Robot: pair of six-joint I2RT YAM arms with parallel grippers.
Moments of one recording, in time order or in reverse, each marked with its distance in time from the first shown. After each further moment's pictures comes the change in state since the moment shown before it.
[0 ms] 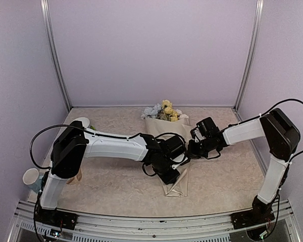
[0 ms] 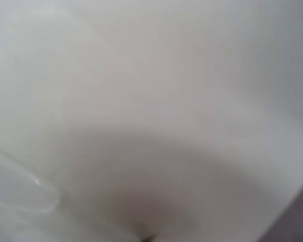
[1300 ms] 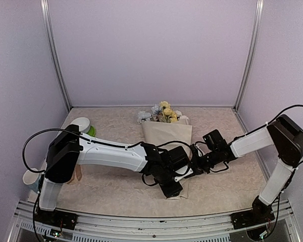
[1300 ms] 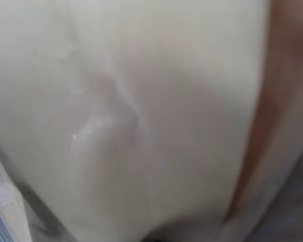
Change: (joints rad) left arm -0.104 -0.054 -0.087 0.033 -0.005 0.103; right arm 0.031 -0.121 -0.259 0.108 -0.355 0.053
